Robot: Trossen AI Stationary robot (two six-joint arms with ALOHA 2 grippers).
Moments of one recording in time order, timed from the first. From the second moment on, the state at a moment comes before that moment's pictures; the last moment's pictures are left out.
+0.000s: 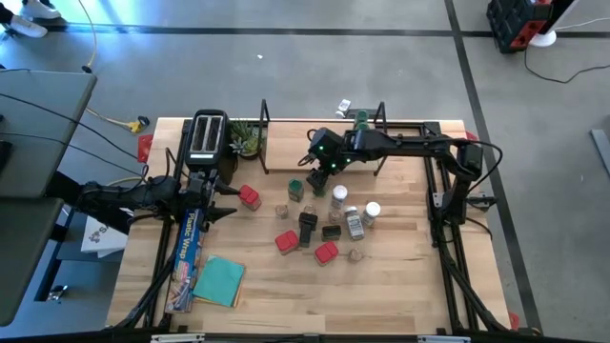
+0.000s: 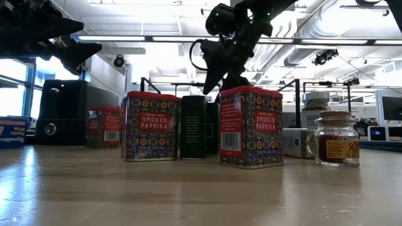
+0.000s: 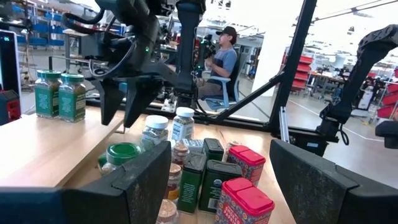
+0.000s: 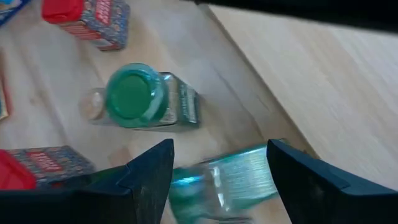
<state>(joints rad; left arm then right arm) -0.07 0.01 0.01 0.08 -0.04 -0.16 -0.27 1.84 1.44 -0.63 -0.10 0.36</state>
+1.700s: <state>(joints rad) -0.07 0.04 0.01 0.19 -0.30 -0.43 -0.10 1.89 1.44 -0.46 -0.26 -0.02</state>
